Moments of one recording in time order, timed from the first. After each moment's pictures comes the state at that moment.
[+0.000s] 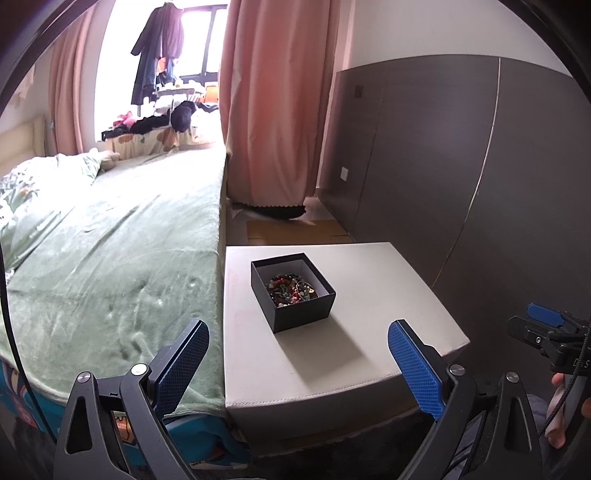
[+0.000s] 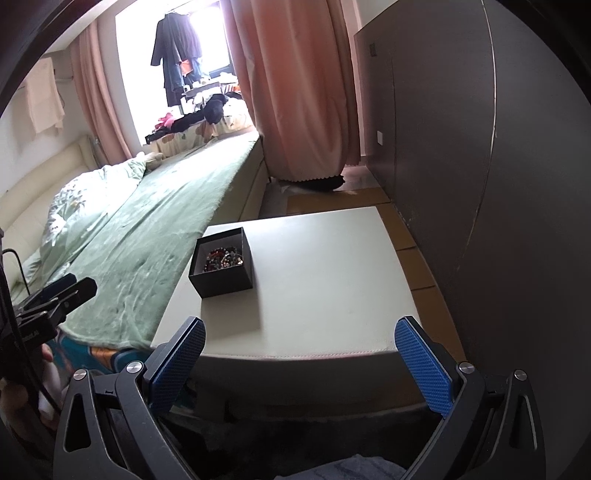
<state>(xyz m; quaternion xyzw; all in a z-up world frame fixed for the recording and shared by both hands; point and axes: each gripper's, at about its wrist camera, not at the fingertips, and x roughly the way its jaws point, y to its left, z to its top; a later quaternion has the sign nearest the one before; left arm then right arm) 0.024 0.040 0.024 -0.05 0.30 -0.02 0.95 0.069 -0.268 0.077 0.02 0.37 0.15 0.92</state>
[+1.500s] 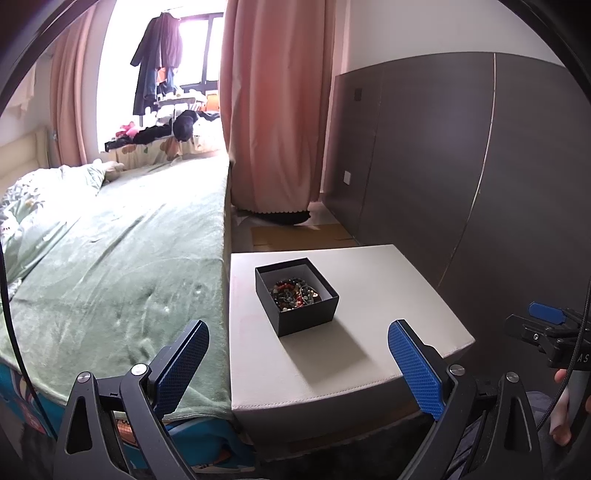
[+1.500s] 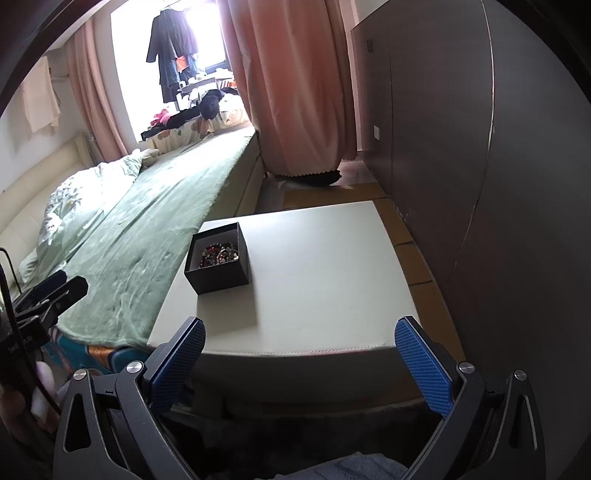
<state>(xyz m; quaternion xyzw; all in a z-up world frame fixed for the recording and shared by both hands) 0.019 0.032 0.028 -0.03 0.29 -0.01 0.96 0.068 -0.265 0.075 0.02 0.38 0.14 0.92</state>
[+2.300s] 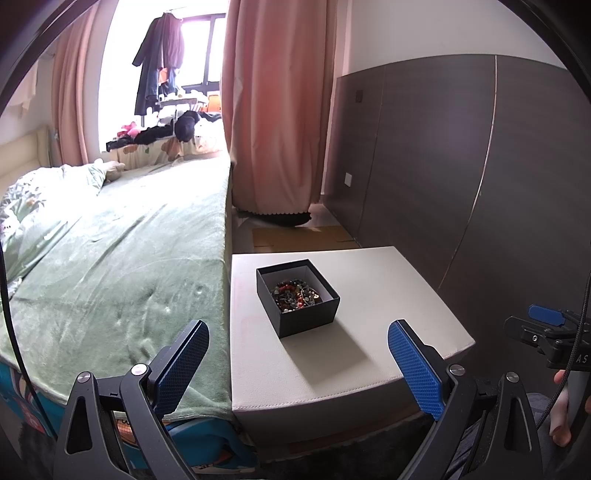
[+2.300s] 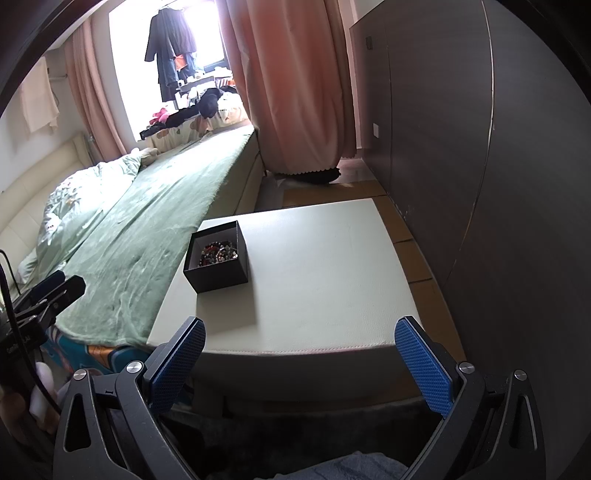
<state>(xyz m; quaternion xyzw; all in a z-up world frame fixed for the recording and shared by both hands) 0.018 0.032 0.028 -0.04 0.29 -0.01 0.96 0.068 -0.266 0.075 0.02 0.38 0.14 0.91</state>
